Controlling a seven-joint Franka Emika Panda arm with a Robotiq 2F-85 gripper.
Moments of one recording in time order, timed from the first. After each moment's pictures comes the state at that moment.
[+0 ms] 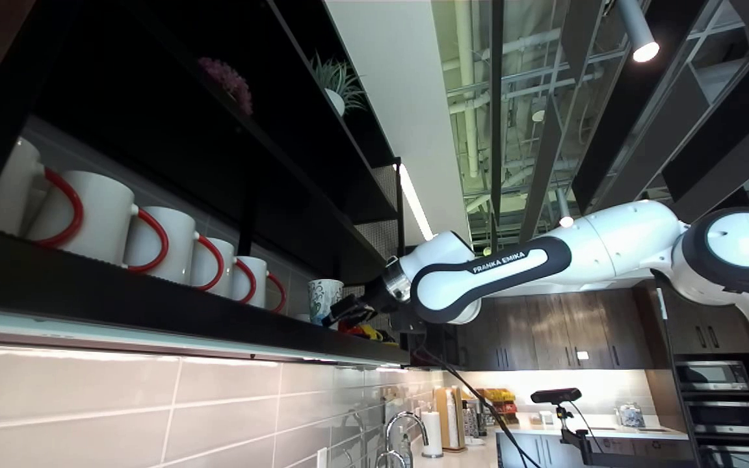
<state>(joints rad) -0.07 -0.25 -0.08 -2.04 -0.12 2.95 0.02</state>
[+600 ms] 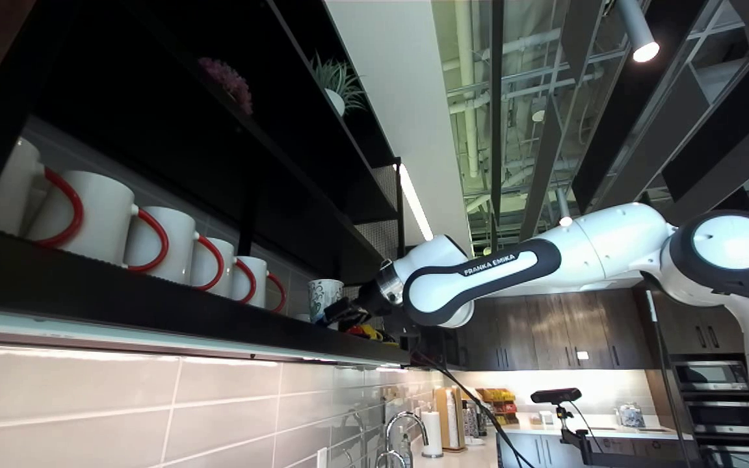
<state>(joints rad) -0.06 -0.21 -0.09 -2.01 -0.09 2.97 0.01</state>
